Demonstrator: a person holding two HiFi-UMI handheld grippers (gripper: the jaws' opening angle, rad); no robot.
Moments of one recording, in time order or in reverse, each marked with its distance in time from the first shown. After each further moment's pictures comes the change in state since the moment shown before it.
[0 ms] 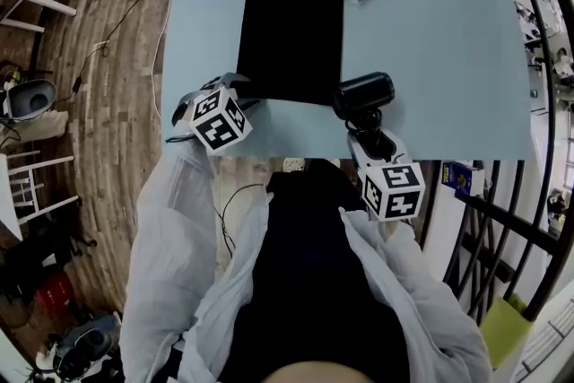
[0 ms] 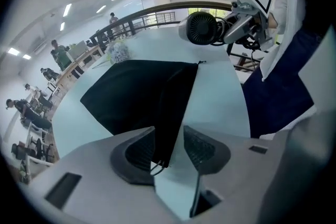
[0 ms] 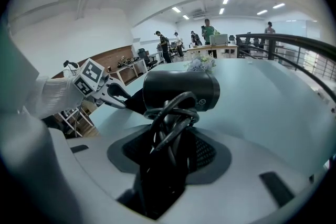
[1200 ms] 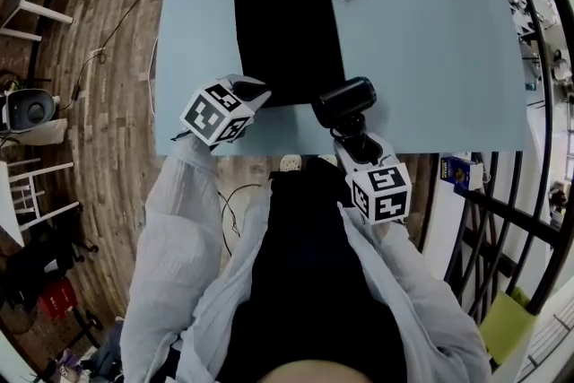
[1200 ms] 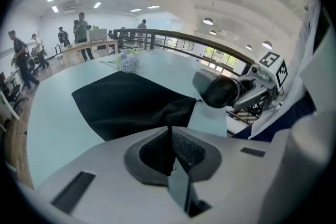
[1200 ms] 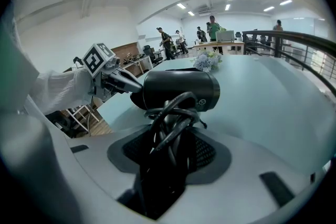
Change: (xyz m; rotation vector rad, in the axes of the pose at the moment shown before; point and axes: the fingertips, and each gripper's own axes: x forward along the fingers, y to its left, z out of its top) left arm -0.014 -0.011 0.069 -0.397 -0.246 -0.134; right arm -0.006 0.014 -0.021 -0.031 0.032 0.058
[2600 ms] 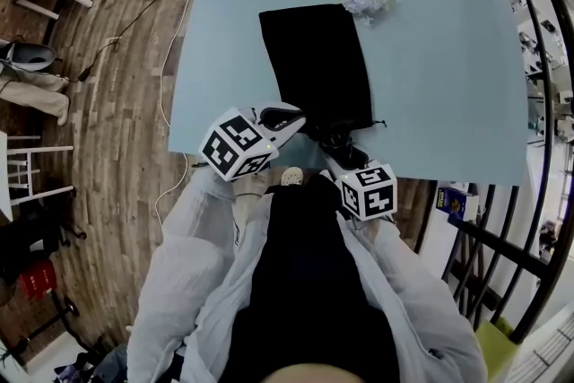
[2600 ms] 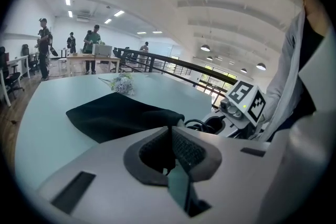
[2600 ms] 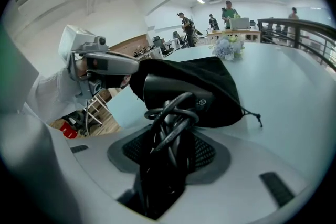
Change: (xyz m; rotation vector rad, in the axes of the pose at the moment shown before) left arm -0.034 -0.054 0.039 -0.072 -0.277 -0.054; right arm 0.046 0.035 -0.003 -0.030 0.104 0.141
